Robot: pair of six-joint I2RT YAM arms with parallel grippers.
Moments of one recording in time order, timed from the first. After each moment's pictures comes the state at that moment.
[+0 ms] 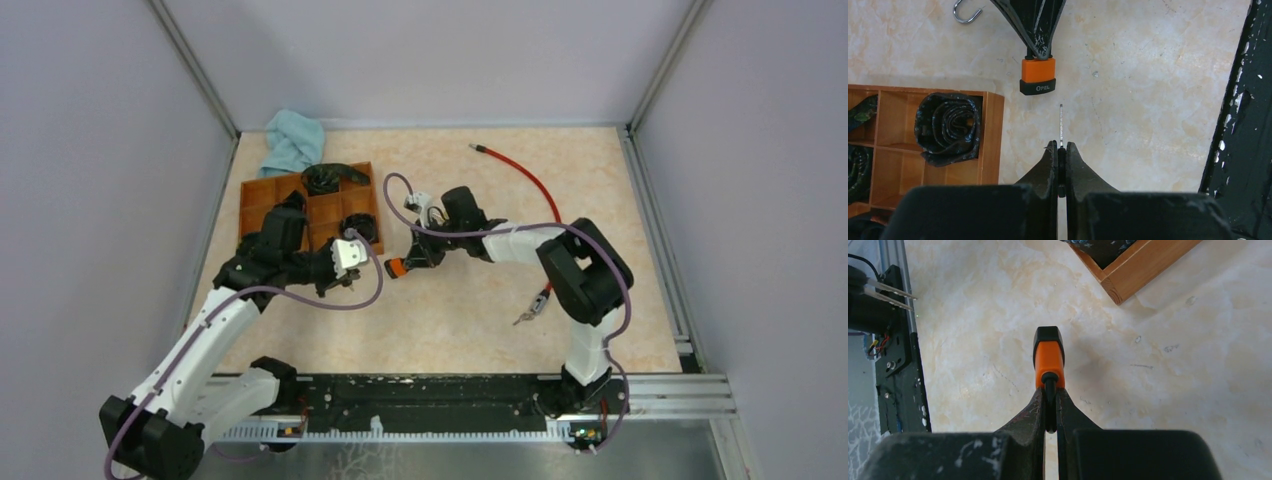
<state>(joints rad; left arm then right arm) -0.38 0.94 0.83 -0.69 0.60 0.80 0.64 1.84 1.04 0.15 -0.71 0.05</state>
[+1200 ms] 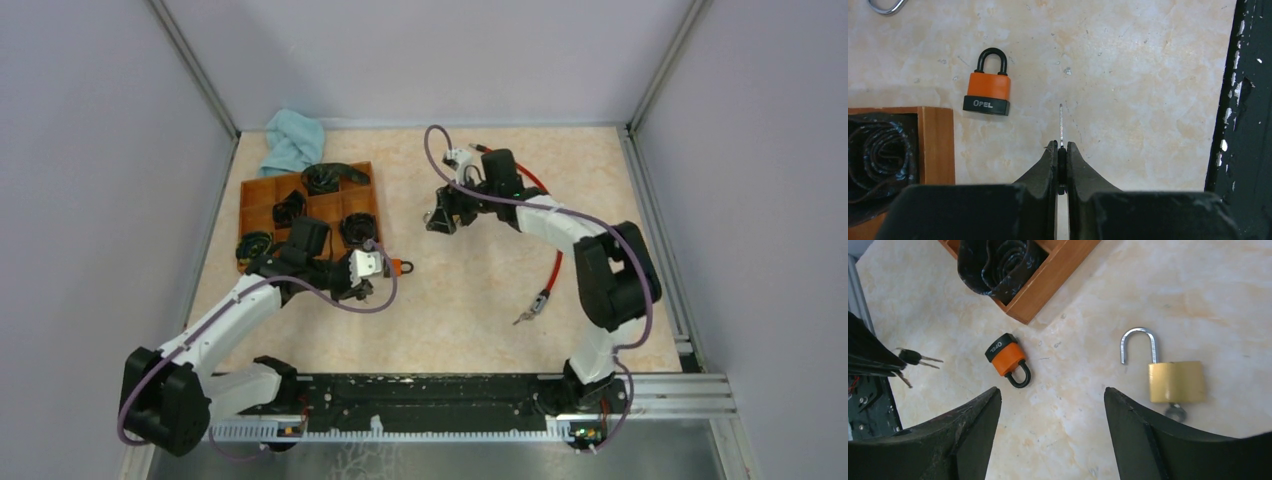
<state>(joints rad) -0.41 1.08 0.69 -0.54 0.66 0.83 0.45 1.82 1.21 -0.07 -0.68 -0.01</state>
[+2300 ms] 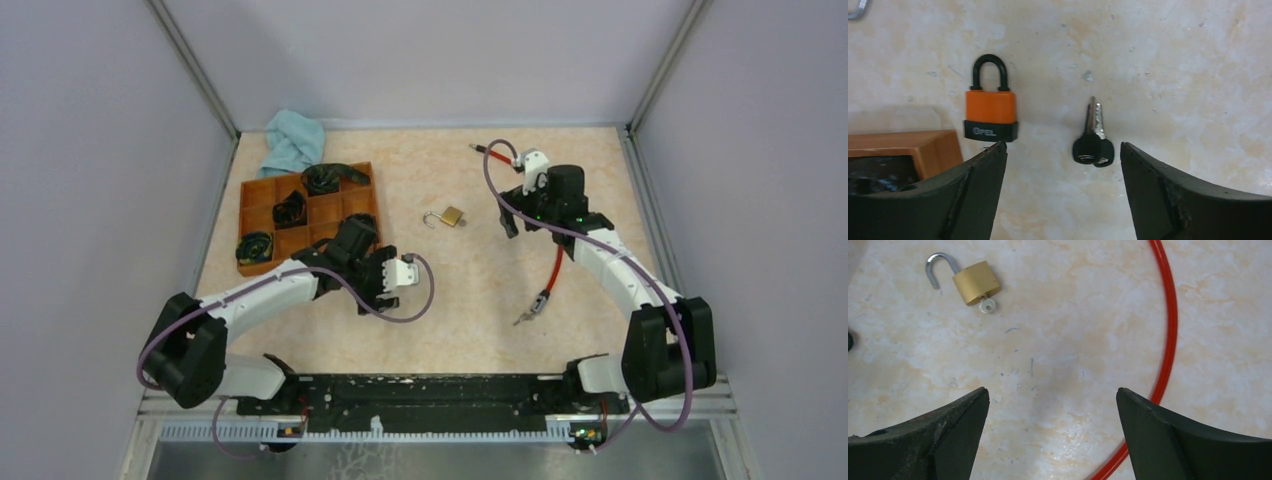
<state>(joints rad) -0.65 1.34 0.74 -0.41 0.36 0.82 0.22 1.33 0.91 -0.20 -0.20 -0.21</state>
